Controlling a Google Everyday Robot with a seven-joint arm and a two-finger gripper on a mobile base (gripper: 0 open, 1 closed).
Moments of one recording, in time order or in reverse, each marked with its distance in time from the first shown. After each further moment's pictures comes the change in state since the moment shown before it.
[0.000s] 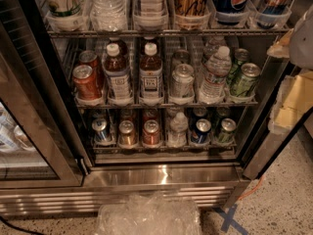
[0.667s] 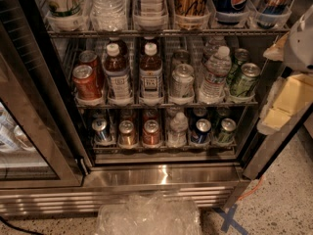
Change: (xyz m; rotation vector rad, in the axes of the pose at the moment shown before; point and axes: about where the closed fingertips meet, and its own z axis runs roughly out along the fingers) arm -0.010 0.003 0.006 0.003 -0.051 0.058
